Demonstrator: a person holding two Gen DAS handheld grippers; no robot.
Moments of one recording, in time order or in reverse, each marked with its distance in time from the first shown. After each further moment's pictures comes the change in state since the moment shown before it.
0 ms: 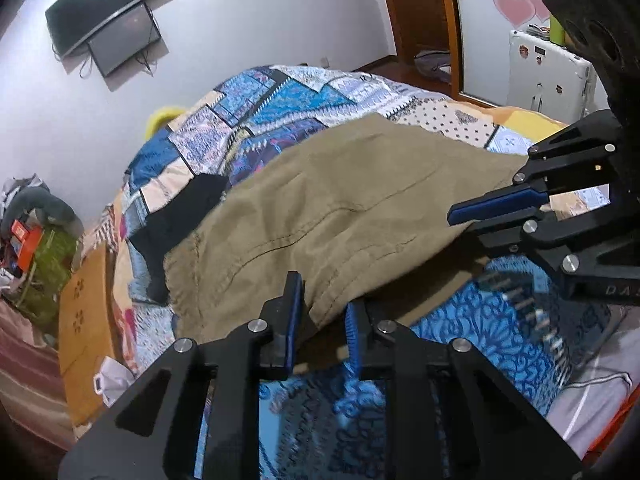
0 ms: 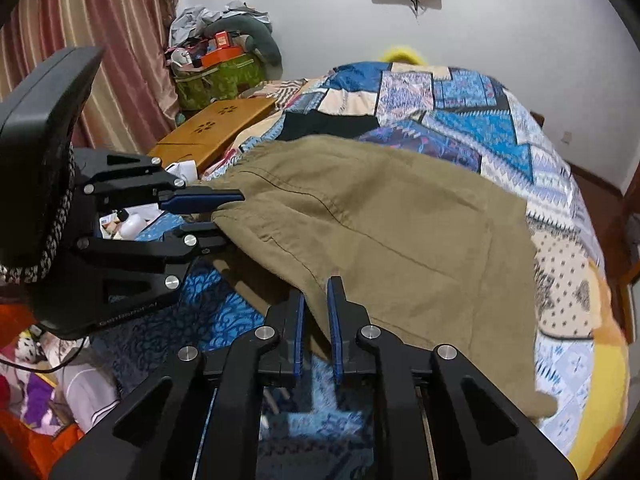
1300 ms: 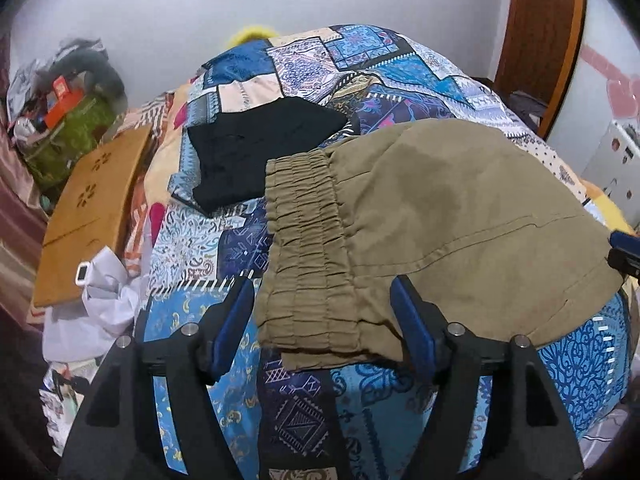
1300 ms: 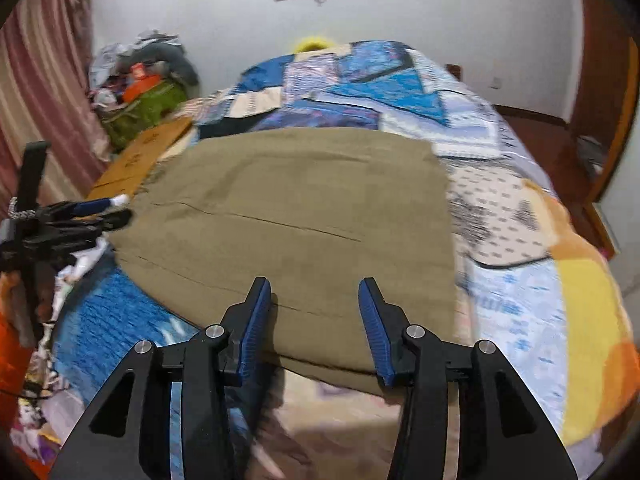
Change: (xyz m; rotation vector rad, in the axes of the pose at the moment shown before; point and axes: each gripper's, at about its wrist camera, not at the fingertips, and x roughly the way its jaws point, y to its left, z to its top) left arm 0.031 0.109 -0.043 -0.449 0.103 0.083; right arm -0.024 -0.071 -0.031 0.250 -0.009 -0.174
